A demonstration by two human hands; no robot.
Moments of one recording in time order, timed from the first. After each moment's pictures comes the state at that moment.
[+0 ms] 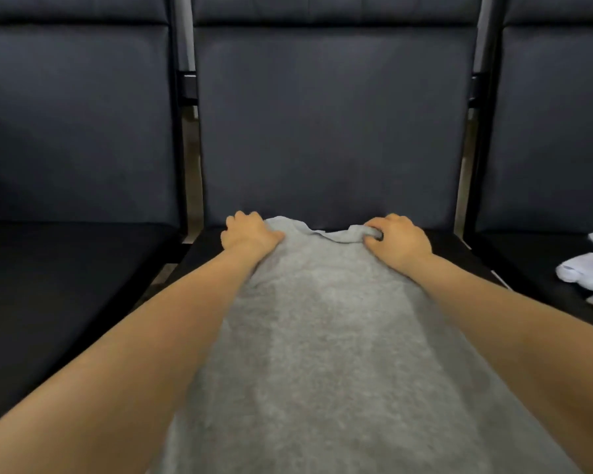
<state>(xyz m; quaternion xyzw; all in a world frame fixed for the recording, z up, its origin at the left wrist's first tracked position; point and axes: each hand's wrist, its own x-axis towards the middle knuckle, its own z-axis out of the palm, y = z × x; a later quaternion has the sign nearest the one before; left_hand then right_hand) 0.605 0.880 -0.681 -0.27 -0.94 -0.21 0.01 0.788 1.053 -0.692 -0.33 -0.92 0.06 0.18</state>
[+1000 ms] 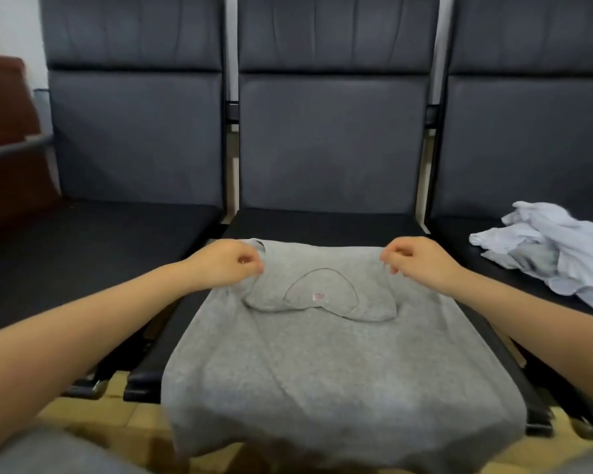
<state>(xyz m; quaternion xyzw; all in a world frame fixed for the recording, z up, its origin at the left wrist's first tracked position) 0.756 0.653 -0.633 -0.49 -0.85 -0.18 -0.07 0.987 0.909 -0.638 -0.27 -0.90 0.31 0.17</state>
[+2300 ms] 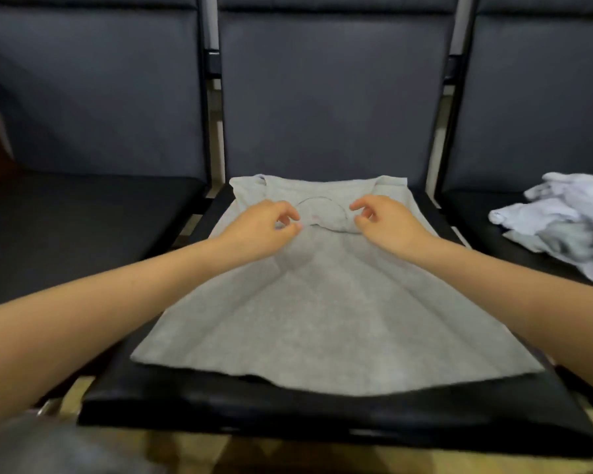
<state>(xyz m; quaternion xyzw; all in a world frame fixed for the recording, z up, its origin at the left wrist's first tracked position) 0.762 0.736 -0.643 -0.49 -0.83 -0.27 -0.04 0.900 0.920 -0.650 -0.25 -0.92 0.21 0.20</state>
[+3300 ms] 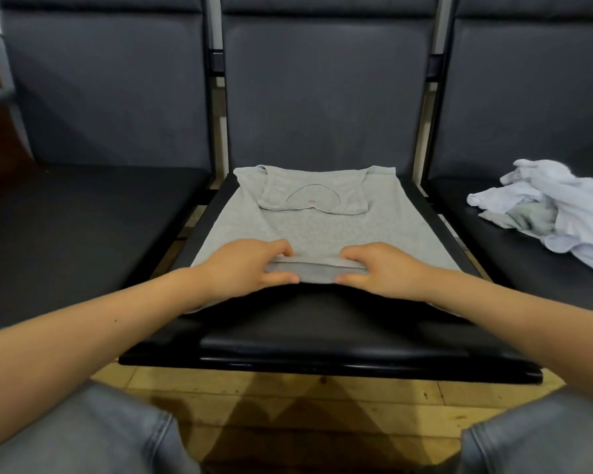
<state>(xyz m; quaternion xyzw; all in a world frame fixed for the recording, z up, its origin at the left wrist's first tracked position) 0.814 0.657 -0.660 -0.59 -0.80 -0.11 -0.04 0.984 0.840 -0.664 -0.11 -0.98 0.18 0.04</state>
